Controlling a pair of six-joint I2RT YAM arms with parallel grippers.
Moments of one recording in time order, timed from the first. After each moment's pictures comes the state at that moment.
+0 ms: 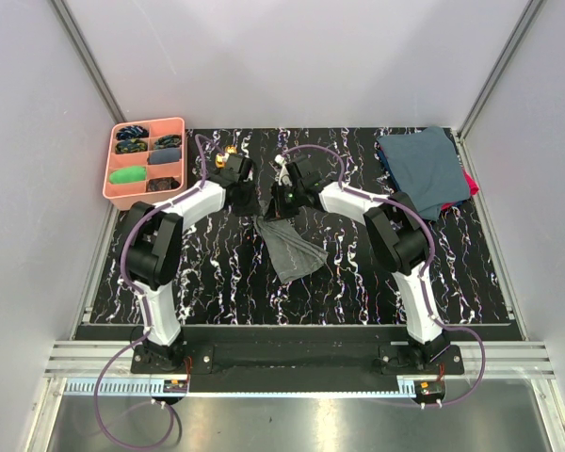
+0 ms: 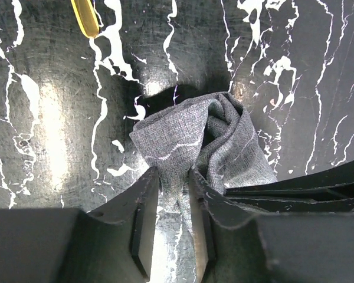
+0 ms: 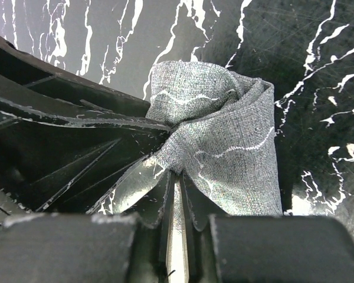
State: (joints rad) left arm -0.39 1.90 1.34 -0.42 0.02 -0.52; right arm 0.61 2.22 1.63 -0.21 -0.44 0.49
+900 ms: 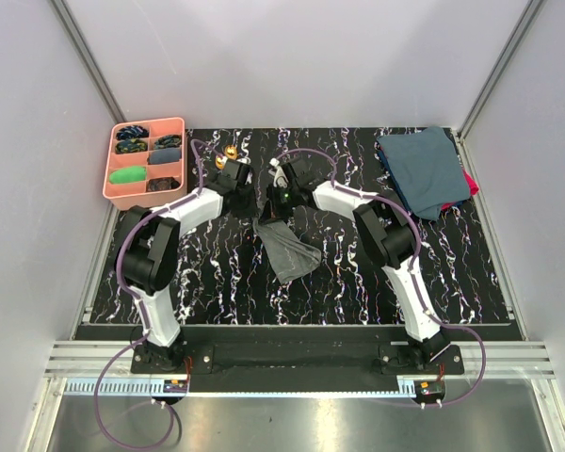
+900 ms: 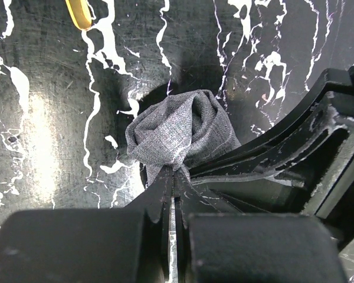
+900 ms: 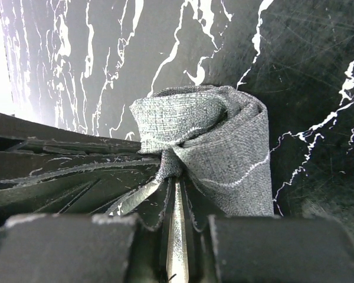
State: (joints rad) left arm -0.40 1.85 1.23 -0.31 0.04 -0.54; right arm 0.61 2.35 1.75 -0.24 -0.56 0.53
